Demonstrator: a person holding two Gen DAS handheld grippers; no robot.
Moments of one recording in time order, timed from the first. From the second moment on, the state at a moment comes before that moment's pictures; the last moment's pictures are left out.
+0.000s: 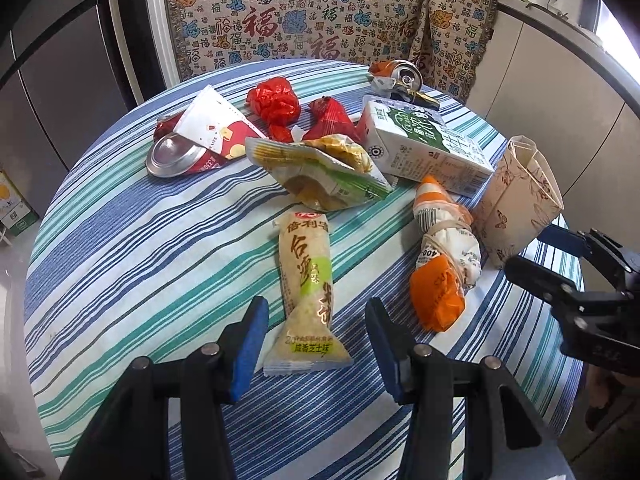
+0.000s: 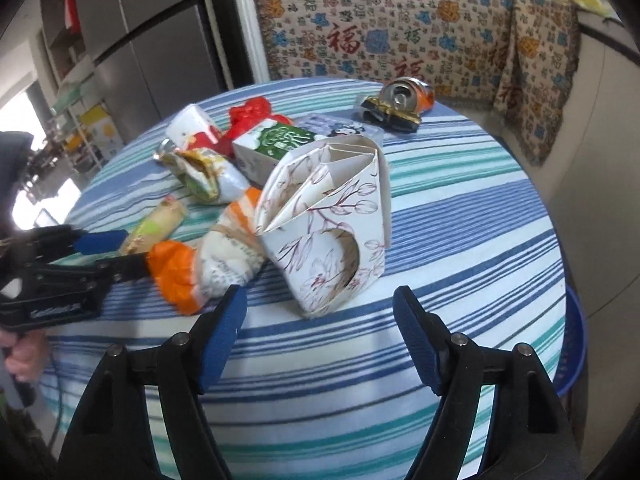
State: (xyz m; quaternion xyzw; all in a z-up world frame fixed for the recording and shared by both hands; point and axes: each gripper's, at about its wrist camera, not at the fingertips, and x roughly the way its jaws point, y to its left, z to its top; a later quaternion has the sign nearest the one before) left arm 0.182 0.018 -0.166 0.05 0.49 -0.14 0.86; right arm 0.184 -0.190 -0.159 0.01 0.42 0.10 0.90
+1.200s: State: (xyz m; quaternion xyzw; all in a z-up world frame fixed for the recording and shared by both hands) left arm 0.168 -0.082 -0.082 0.01 0.42 -0.23 0.88; right arm 0.173 -0.341 -0.115 0.12 0.40 0.12 0.90
